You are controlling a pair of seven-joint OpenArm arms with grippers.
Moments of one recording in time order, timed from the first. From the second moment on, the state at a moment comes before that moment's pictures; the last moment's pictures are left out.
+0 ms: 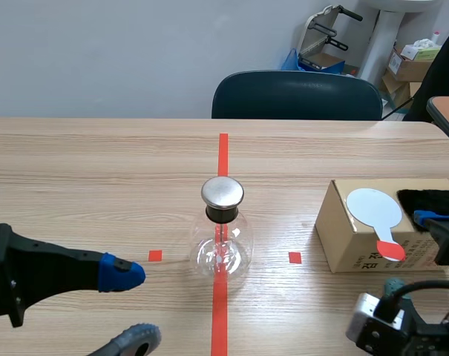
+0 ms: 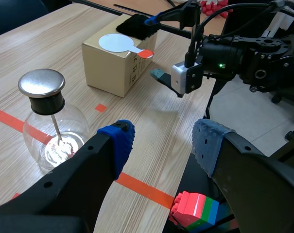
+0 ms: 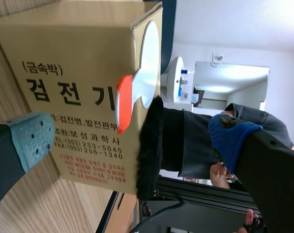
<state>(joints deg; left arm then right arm) 48.0 -57.6 11.3 124.5 -21.3 -25.4 -17.8 -35.7 18.9 -3.1 85.7 -71.7 -29.1 5.1</state>
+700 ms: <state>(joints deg) 48.0 -57.3 11.3 124.5 -21.3 -25.4 -17.6 -31.5 18.1 -7.3 84.3 -71.7 -28.4 2.2</state>
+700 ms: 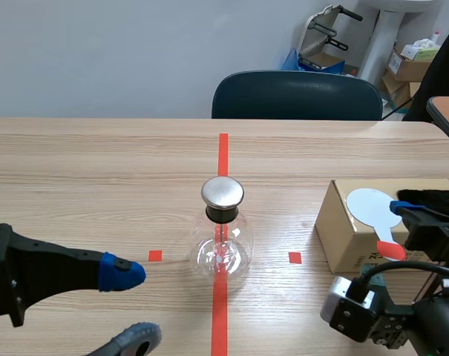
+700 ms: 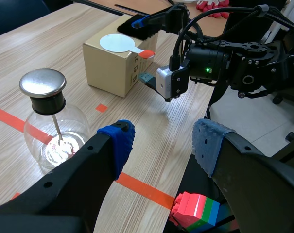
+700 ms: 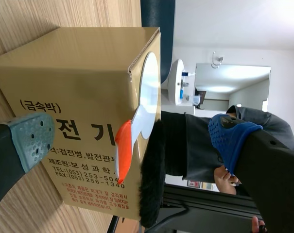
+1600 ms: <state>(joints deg) 48.0 -57.3 11.3 124.5 -21.3 -25.4 -17.4 -31.5 18.1 -7.3 84.3 -72.8 -28.4 2.4</state>
